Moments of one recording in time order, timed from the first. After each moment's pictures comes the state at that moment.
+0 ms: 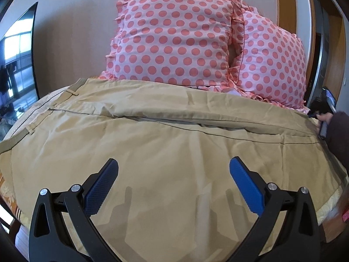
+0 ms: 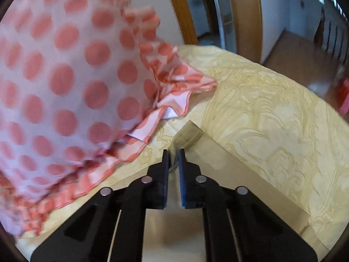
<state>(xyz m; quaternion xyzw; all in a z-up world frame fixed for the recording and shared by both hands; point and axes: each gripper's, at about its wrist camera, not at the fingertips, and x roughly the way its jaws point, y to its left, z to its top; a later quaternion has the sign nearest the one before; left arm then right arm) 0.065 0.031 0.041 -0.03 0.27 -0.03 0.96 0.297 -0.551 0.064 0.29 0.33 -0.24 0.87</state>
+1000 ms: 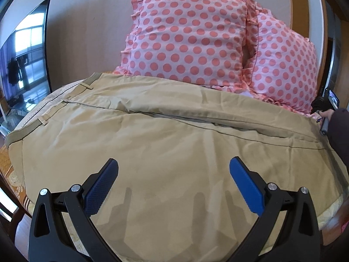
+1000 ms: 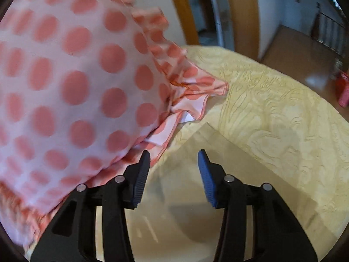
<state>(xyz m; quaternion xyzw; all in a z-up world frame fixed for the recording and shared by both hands) 0.064 0.038 0.040 -0.04 0.29 0.02 0.96 0.358 -0.535 0.052 0.27 0.39 -0.32 0.82</state>
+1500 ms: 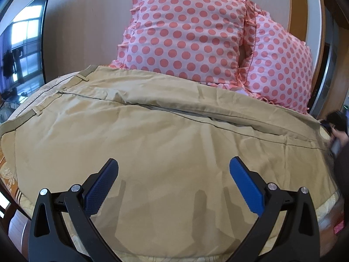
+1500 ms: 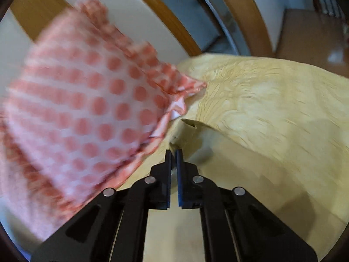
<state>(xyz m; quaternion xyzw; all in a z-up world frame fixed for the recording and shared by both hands) 0.052 0.049 0.034 -0.07 0.29 -0.01 0.96 0.192 -0.557 0.076 0.41 0.22 -0.16 0.87</state>
